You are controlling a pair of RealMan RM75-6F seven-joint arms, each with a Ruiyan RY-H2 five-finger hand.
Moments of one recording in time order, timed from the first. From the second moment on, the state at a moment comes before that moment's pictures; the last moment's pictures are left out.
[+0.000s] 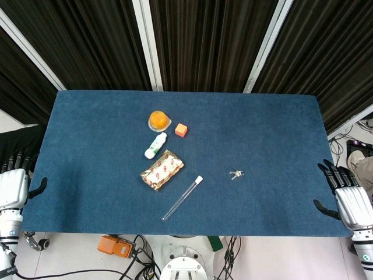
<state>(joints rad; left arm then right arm) -0.14 -1.13 -0.11 -1.65 1.29 1.38 0.05 0.11 -1.05 -0.01 -1.56 -1.62 1.53 0.09</state>
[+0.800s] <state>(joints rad) -0.14 -1.13 -0.11 -1.66 1.29 1.38 0.04 0.16 -1.09 0.00 -1.52 -1.64 1.43 0.10</state>
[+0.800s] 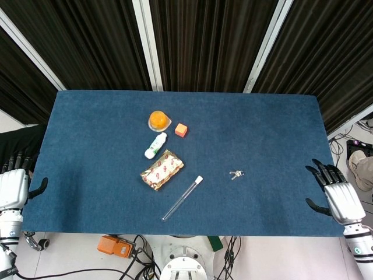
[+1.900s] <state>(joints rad) -0.13 -1.12 -0.12 -1.66 1.27 1.37 0.02 0.62 -1.44 0.06 -1.21 -1.58 0.90 0.17</state>
